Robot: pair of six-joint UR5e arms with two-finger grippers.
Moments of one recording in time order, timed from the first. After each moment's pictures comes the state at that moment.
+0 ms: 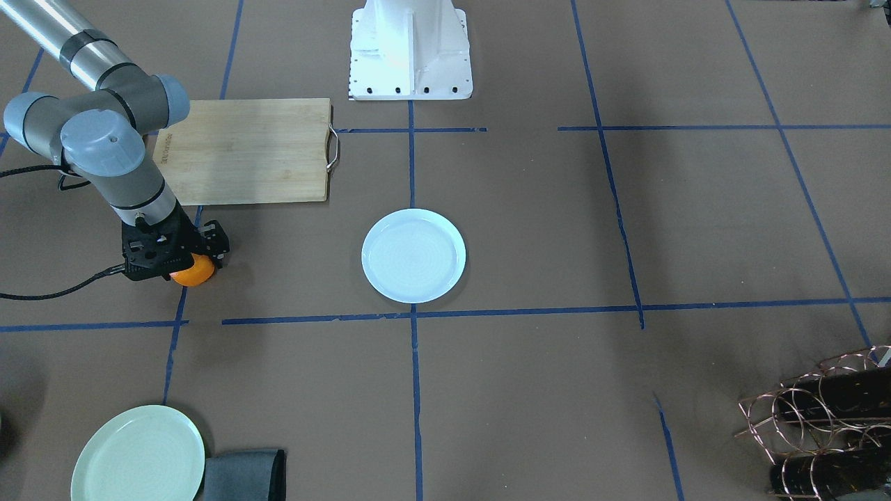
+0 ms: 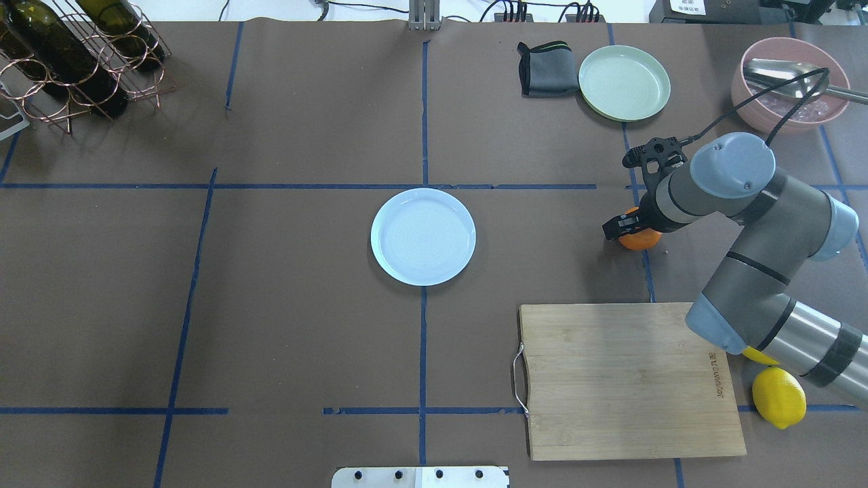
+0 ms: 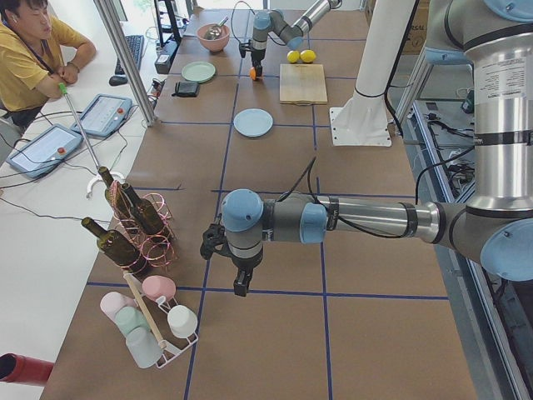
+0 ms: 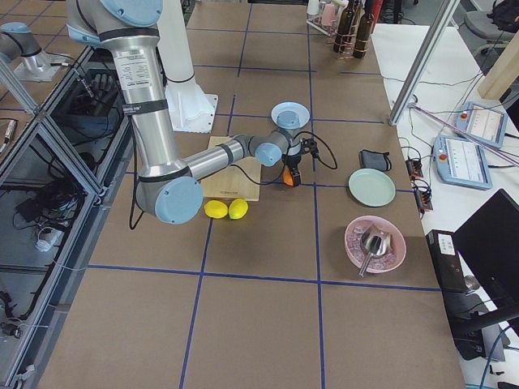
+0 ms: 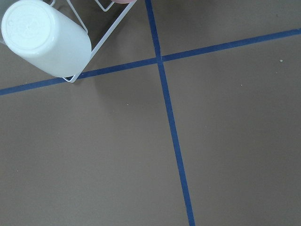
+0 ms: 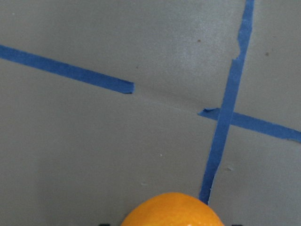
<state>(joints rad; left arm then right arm) -1.58 -1.44 -1.77 -1.53 -2.34 0.19 0.74 -1.32 1.63 -1.18 1.92 0.75</state>
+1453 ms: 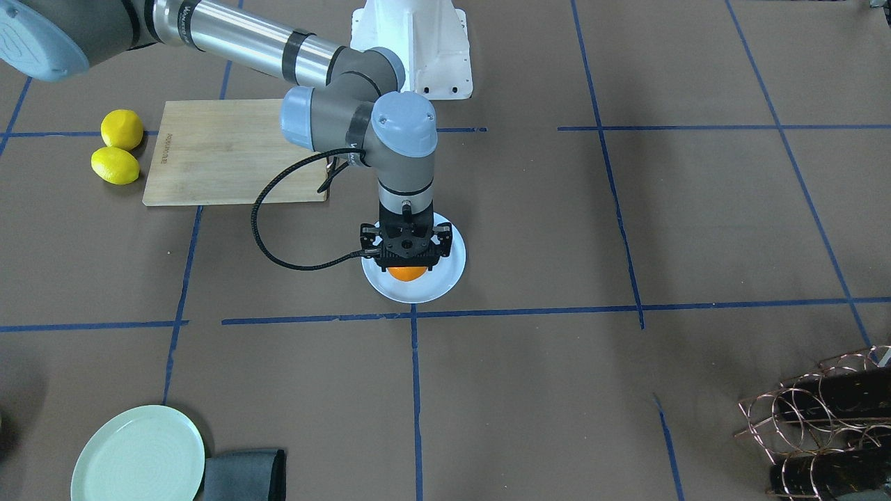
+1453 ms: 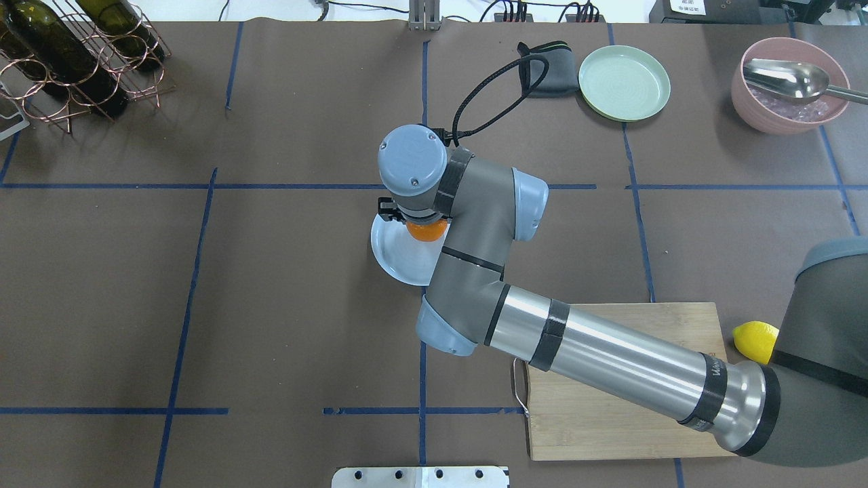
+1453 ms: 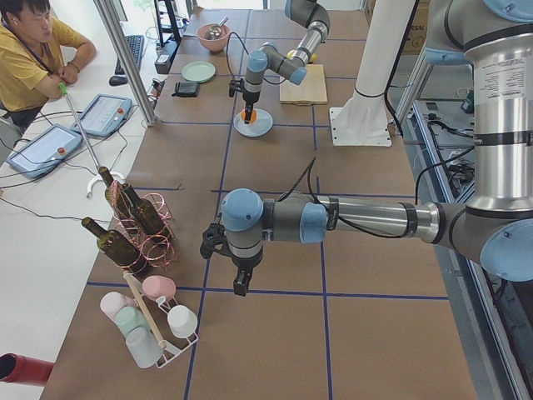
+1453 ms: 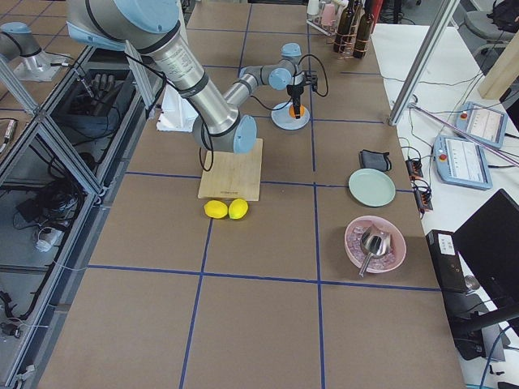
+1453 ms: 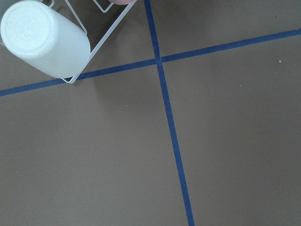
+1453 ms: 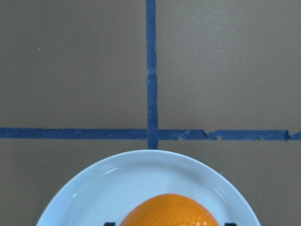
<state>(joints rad) -1.58 -1.44 -1.77 -1.53 -2.34 0.19 0.50 -0.63 1.25 -1.46 1.70 1.20</state>
